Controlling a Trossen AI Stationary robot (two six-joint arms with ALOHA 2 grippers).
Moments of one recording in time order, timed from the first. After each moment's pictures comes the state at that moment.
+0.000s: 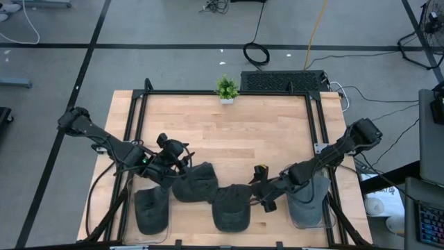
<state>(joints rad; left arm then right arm) -0.49 1.29 1.05 -0.72 -0.91 -0.81 0.52 1.56 0.81 -0.16 0.23 0.21</state>
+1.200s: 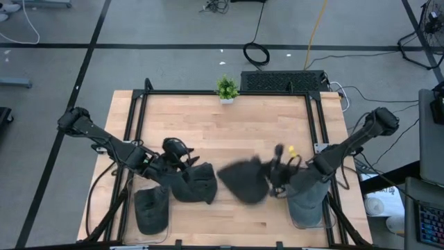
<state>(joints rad) -0.49 1.29 1.00 -0.54 -0.86 -0.87 0.60 1.22 0.81 -0.09 0.77 -0.16</state>
